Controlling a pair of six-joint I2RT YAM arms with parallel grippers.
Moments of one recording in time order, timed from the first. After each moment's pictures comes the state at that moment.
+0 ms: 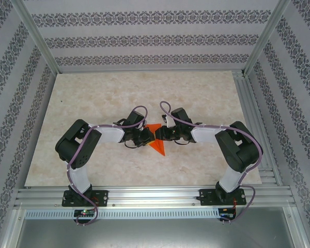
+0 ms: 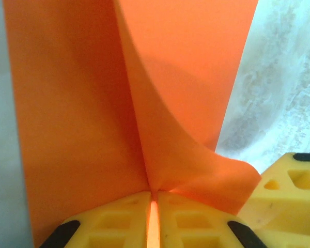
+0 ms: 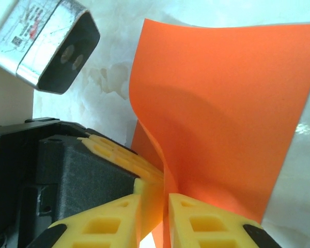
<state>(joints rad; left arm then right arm) -0.61 1.84 0.90 -0.03 0.49 -1.03 0.55 1.74 0.81 0.07 -0.53 0.53</state>
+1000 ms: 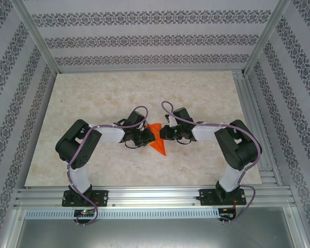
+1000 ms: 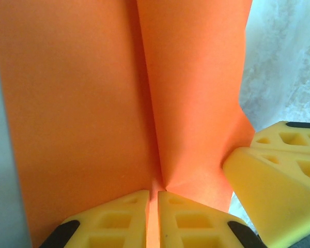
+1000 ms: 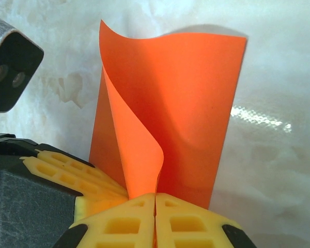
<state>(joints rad) -0.62 1.84 0.90 -0.03 0.49 -1.03 0.52 1.76 0.81 0.02 -0.49 0.50</state>
